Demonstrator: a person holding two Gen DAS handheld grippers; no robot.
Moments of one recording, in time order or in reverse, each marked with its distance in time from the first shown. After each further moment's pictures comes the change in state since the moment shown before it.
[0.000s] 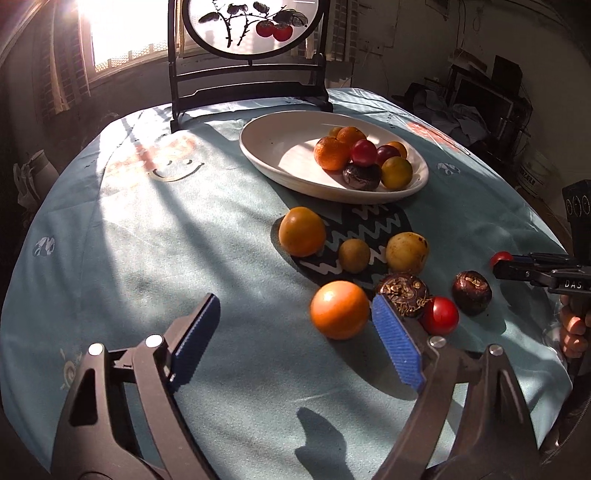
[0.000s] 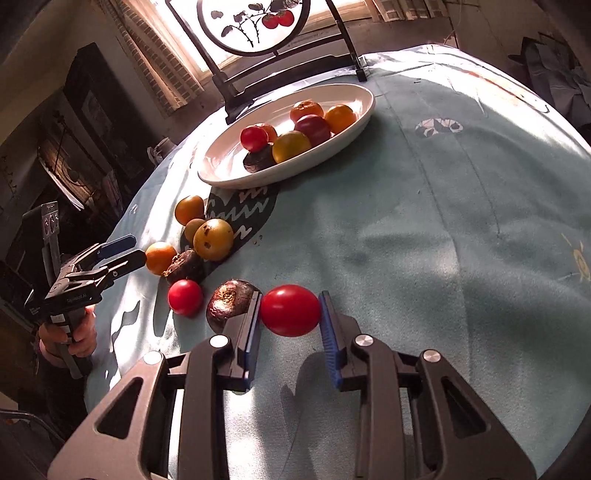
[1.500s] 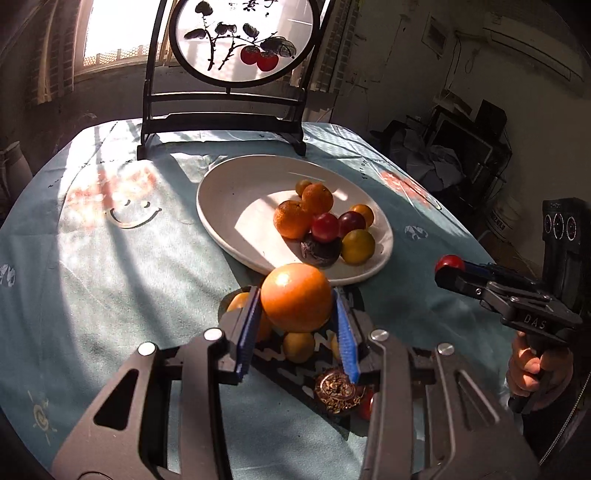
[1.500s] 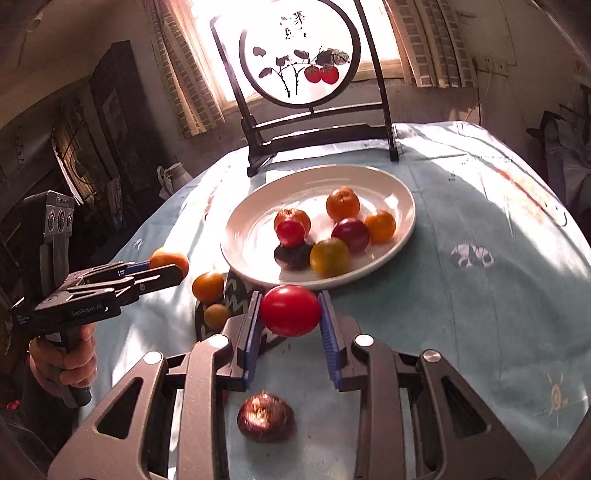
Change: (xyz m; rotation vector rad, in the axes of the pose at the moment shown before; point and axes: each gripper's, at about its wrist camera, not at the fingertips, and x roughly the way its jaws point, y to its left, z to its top) left arm 0.007 -0.009 0.065 -0.111 -0.102 -0.139; right arm -0.002 0.046 0.070 -0.165 -0.201 -0.046
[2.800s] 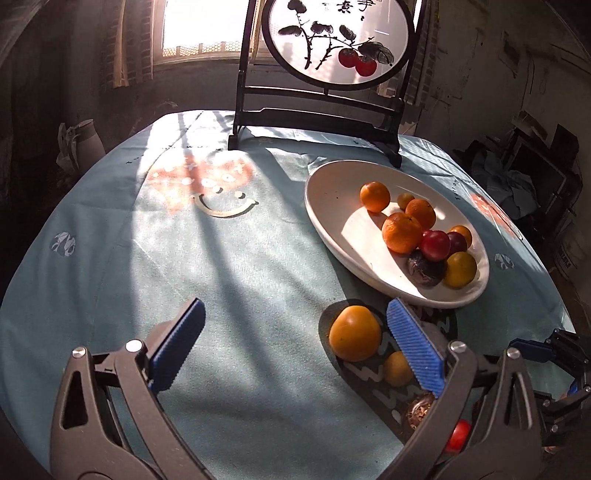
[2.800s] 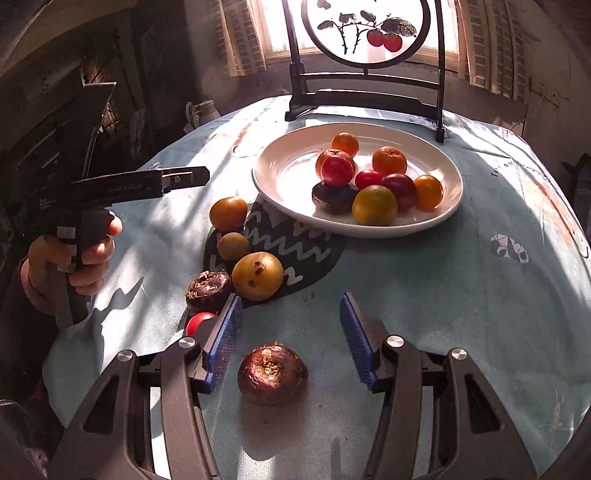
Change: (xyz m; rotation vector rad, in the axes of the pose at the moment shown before) left arm 0.006 0.042 -0.012 -0.132 -0.026 0.296; right arm 0.019 0.027 -0.041 -0.220 0.204 0.050
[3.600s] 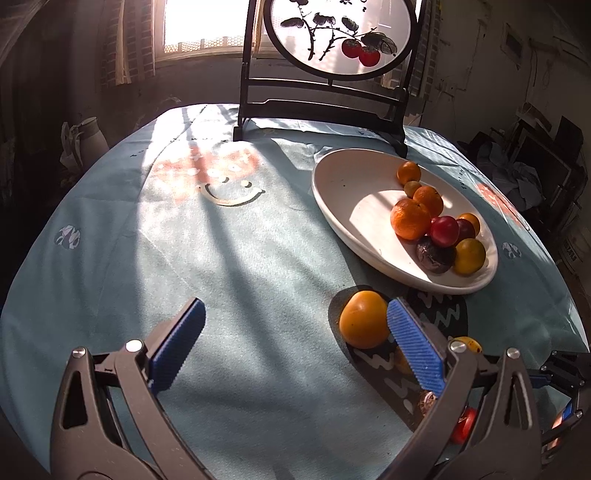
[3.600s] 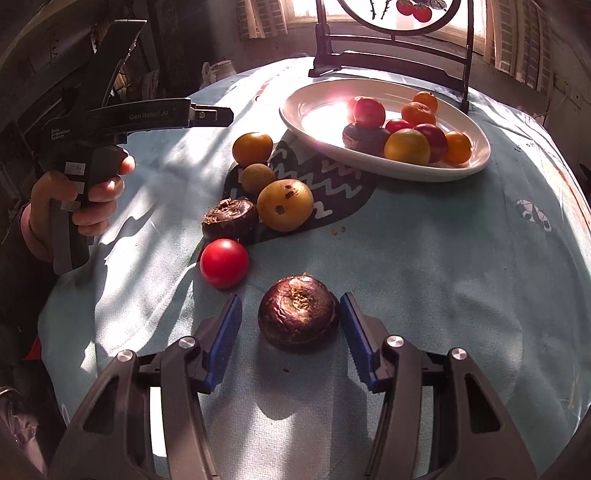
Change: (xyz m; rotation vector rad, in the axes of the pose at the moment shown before) left arm 0.002 0.000 -0.006 0.017 0.020 0.030; right arm 0.011 0.014 -0.027 -0.066 0.130 0.027
